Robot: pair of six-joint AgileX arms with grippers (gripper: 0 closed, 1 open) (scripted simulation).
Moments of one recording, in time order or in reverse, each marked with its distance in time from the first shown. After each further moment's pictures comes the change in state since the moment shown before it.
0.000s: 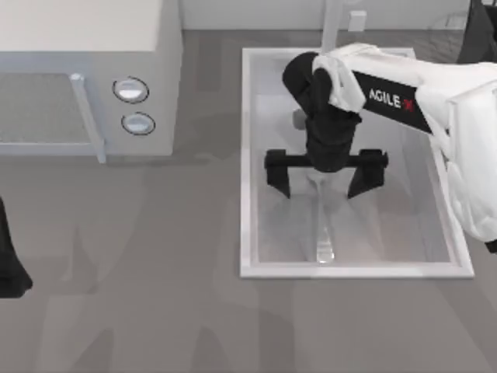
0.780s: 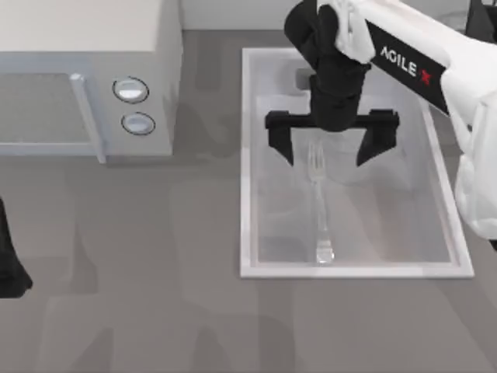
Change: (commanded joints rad) left arm 0.000 0.000 0.000 0.000 0.000 0.000; right arm -0.005 -0.064 0.260 -0.329 -0.001 -0.003
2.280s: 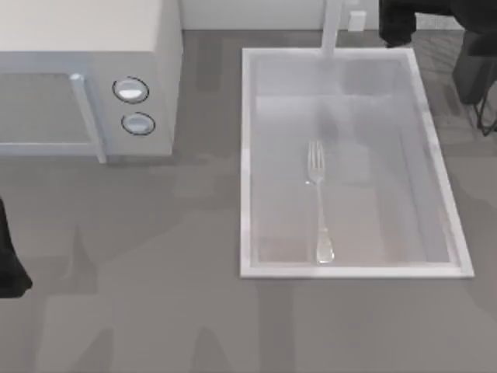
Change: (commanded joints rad) left arm 0.000 0.000 0.000 0.000 0.000 0.000; right arm -0.132 -0.881 -0.678 0.303 -0.006 -0.146
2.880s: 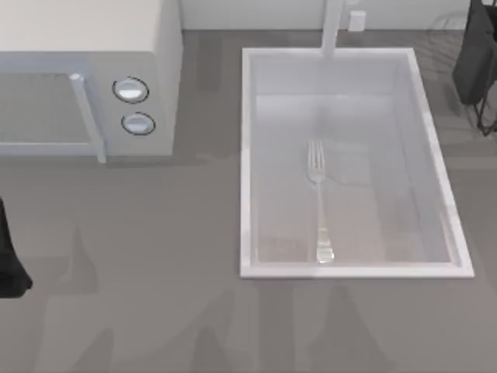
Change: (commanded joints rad) left arm 0.000 0.000 0.000 0.000 0.000 0.000; right arm -0.174 -1.055 -1.041 0.593 -0.003 -0.184
